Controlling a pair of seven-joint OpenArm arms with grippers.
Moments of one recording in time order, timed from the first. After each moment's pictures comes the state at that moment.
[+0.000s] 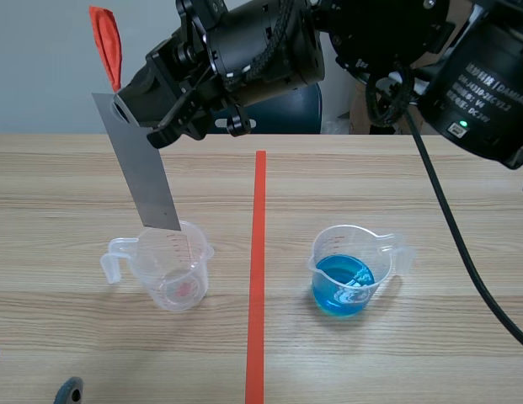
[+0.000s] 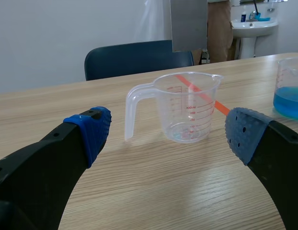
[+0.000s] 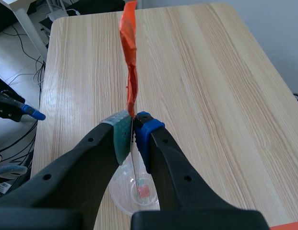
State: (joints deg) left arm 34.6 -7.5 -11.5 57.9 16.0 -15.0 -84.2; right arm 35.9 20.2 -46.2 94.7 48.5 32.6 -35.5
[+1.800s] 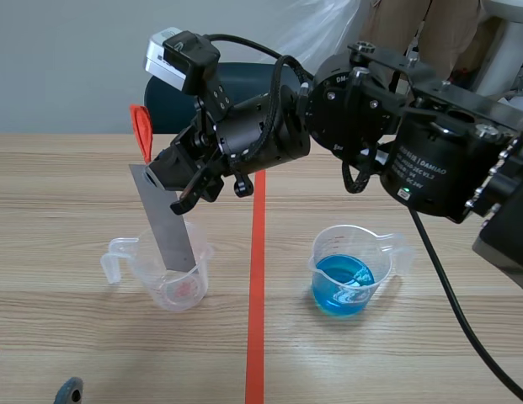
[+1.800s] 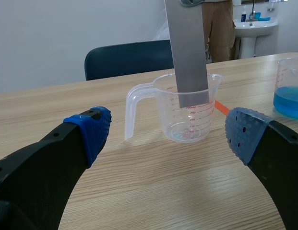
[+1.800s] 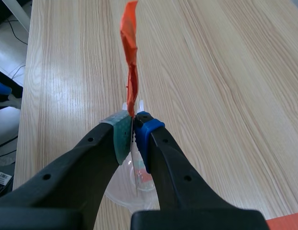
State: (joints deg) left arm 34.7 -7.5 -11.5 57.9 16.1 -15.0 -84.2; right arm 31.6 14.1 -46.2 77.0 39.0 39.5 -27.9
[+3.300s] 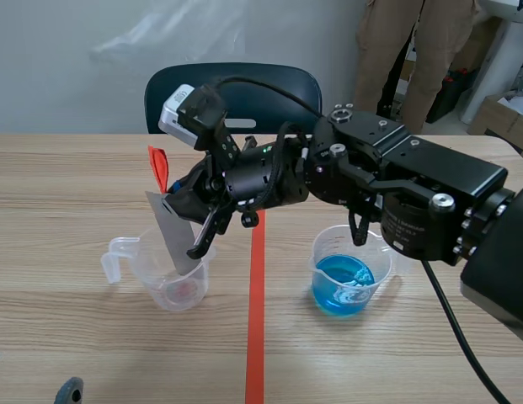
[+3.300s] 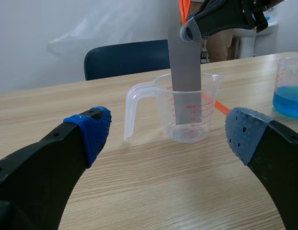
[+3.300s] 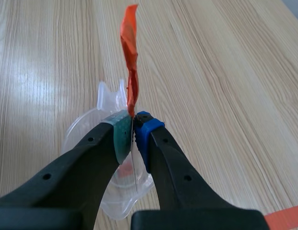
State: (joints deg) left arm 34.7 -7.5 -11.5 57.9 16.2 -15.0 -84.2; right arm 27.6 12.4 -46.1 68.7 19.6 40.5 -9.3
